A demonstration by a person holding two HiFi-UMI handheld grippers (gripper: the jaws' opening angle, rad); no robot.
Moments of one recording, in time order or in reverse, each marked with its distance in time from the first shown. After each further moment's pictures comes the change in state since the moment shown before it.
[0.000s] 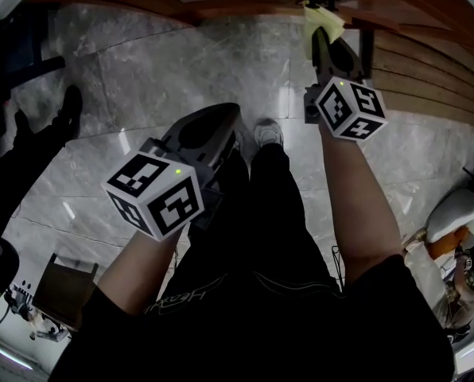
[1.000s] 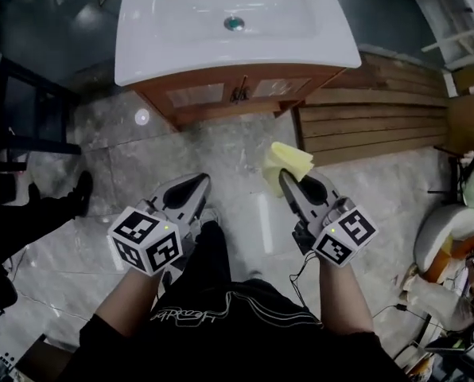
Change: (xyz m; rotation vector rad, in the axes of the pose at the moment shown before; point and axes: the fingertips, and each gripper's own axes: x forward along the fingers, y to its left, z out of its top) left arm -0.151 -0.187 0.030 0.346 -0.134 -0.117; right arm -0.336 0.155 0.165 -0.043 -0.072 0.377
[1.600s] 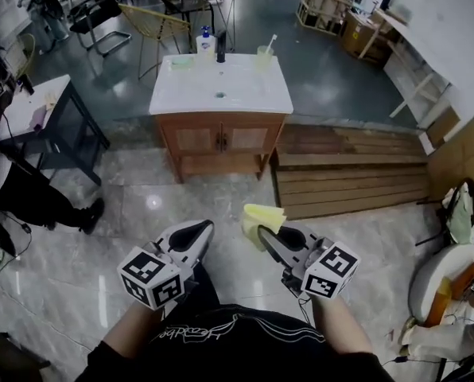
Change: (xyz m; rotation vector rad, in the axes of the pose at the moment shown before) left arm -0.137 -0.325 -0.059 0.268 -0.253 0.009; right arm -0.291 0.180 0.018 -0.190 -0.067 0.283
